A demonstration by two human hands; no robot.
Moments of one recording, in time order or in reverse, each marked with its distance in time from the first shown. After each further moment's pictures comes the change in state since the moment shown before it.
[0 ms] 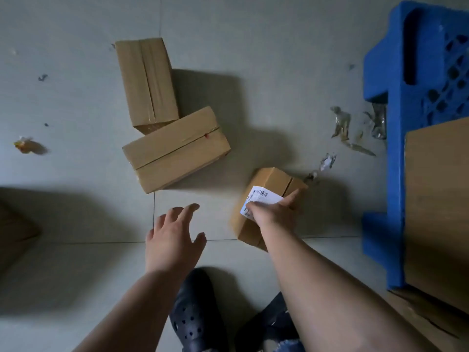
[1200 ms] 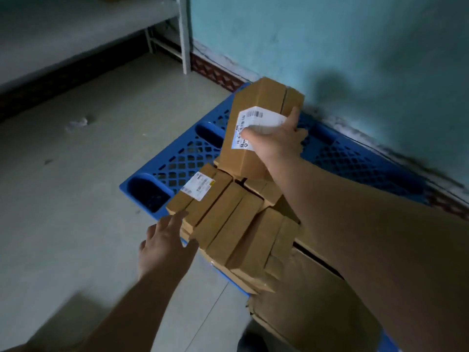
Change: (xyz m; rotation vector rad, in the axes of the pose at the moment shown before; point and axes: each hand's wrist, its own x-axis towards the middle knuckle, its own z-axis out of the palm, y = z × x) left_hand -0.185 0.516 -0.100 0.272 -0.019 0.848; right_hand -0.032 0.073 -0.681 0.831 0.578 -0.068
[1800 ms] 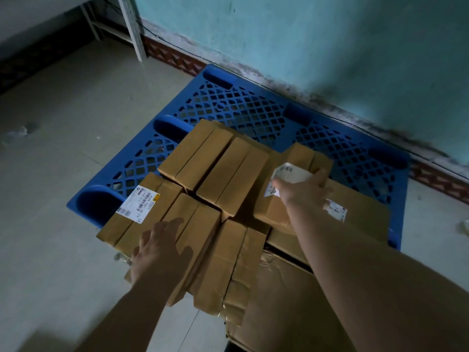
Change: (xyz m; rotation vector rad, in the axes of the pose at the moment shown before) left_hand 0.056 0.074 0.088 0.108 -0.184 0.014; right_hand 0.096 0.174 -0.051 -0.236 0.167 0.497
